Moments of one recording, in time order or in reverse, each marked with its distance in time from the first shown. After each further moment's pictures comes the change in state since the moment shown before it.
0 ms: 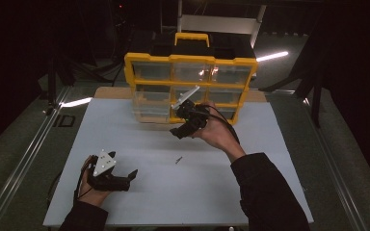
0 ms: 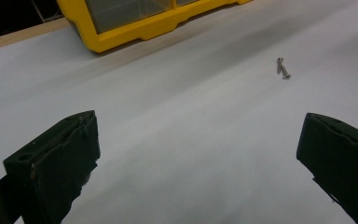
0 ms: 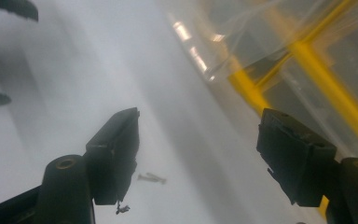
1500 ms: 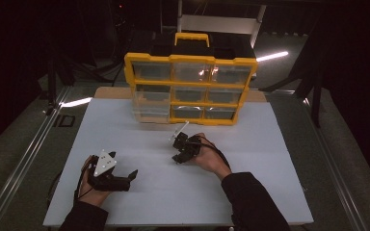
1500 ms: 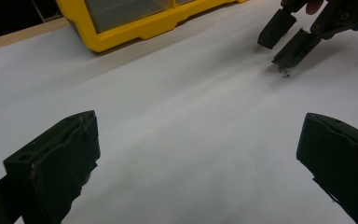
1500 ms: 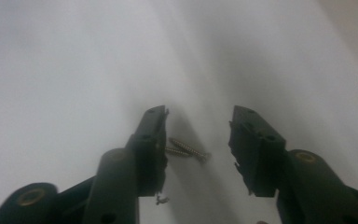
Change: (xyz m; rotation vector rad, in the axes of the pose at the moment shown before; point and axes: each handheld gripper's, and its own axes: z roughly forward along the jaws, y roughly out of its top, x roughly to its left) left arm -0.001 0.000 0.001 0.004 0.002 0.005; right arm 0.018 -0.073 0.104 0.154 0.091 -0.014
